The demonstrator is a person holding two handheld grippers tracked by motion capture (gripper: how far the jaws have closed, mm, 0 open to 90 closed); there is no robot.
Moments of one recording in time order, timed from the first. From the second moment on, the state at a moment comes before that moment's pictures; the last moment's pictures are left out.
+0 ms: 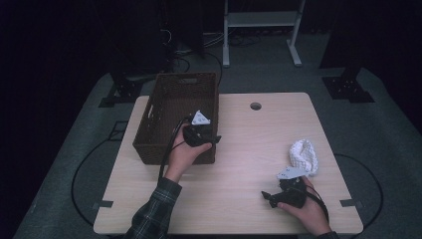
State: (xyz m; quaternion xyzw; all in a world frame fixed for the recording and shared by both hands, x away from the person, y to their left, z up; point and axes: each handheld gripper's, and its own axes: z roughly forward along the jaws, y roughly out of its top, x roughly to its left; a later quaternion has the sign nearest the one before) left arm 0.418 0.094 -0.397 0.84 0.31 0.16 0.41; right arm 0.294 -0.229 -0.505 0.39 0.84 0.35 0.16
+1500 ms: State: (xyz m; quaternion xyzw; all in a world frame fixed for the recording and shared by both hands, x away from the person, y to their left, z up) left arm 0.396 0.164 -0.384 0.85 0.33 0.13 0.38; right arm 0.294 -0.230 -0.505 0.39 0.84 0.35 0.16
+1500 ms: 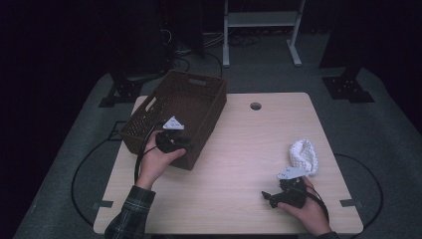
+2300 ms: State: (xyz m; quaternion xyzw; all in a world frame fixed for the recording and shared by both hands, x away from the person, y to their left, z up) left arm 0.426 0.139 -0.391 0.86 0.34 0.13 0.35; right arm 0.294 -0.230 -0.505 0.39 0.84 0.35 0.16
